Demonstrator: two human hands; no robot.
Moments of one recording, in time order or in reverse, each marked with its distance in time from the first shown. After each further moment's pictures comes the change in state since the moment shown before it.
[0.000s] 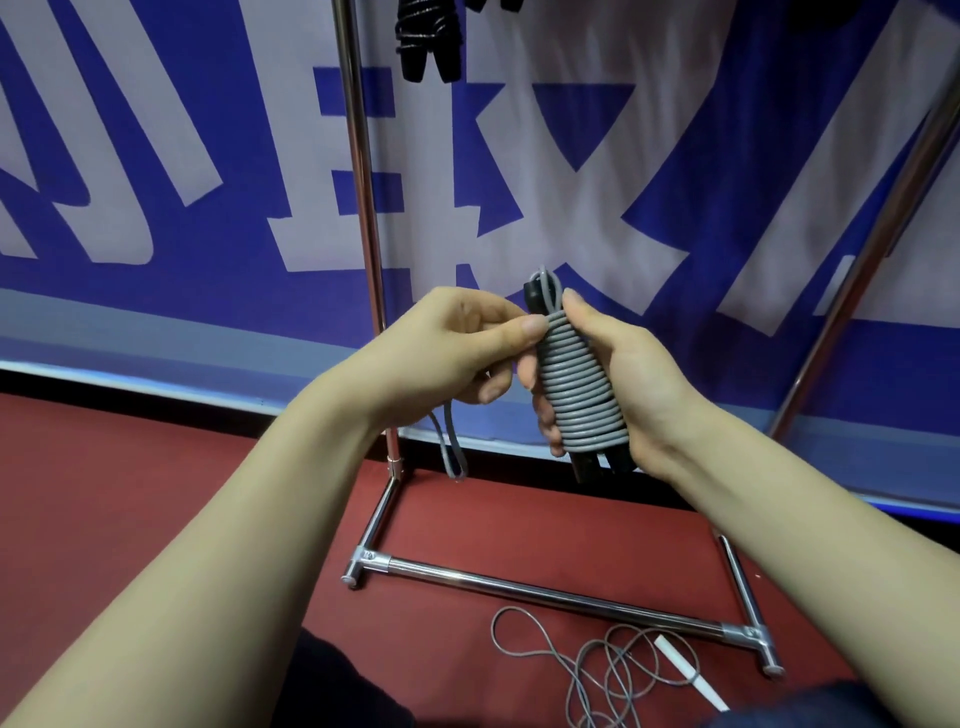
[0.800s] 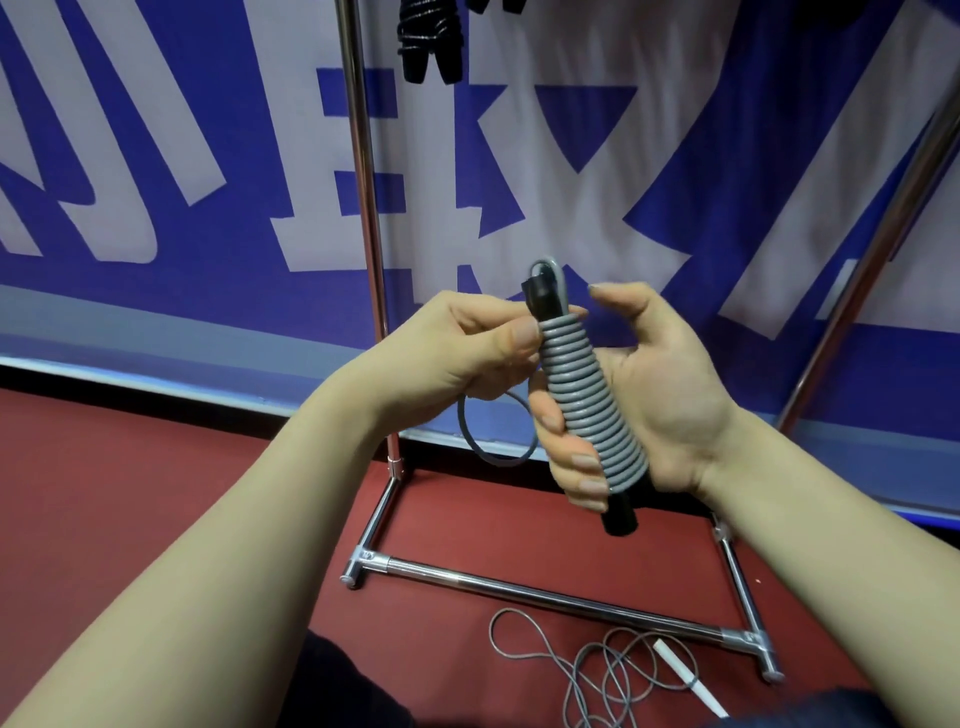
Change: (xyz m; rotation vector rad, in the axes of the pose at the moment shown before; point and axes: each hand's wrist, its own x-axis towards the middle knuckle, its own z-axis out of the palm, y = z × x) left_hand 0.006 -0.010 0.001 -0.239 -0.174 0.157; right_hand -0.015 -0.012 -0.007 0.232 -0.617 0.170
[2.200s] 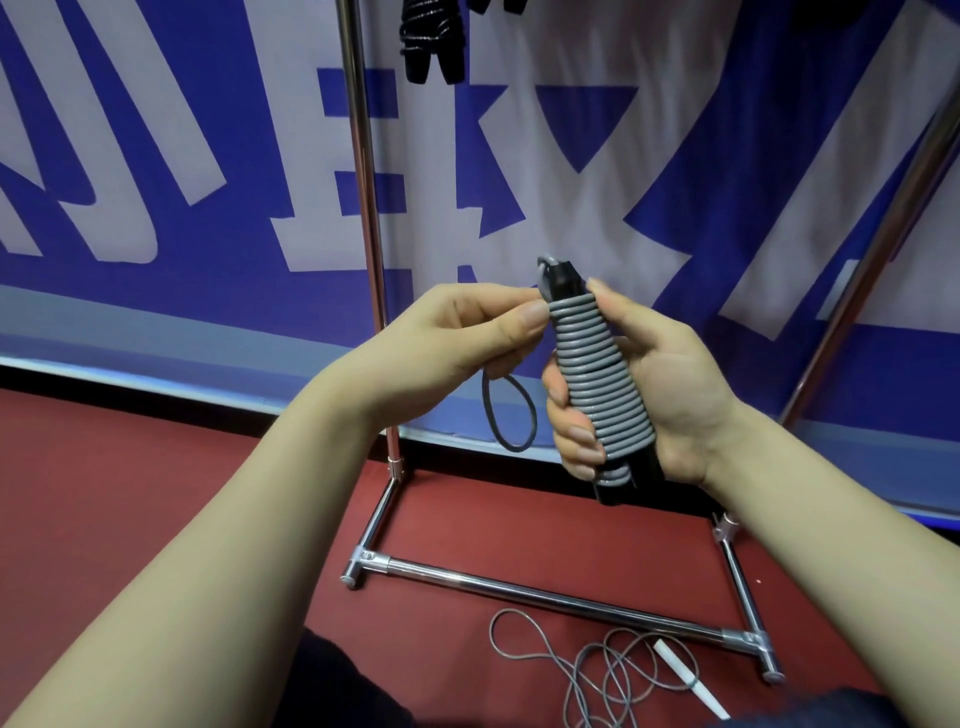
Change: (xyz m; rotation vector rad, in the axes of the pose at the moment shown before) left_hand -0.001 0.007 0.000 0.179 0.120 0.008; right_hand -0.002 -0.002 -0.001 -0.085 0.313 -0.106
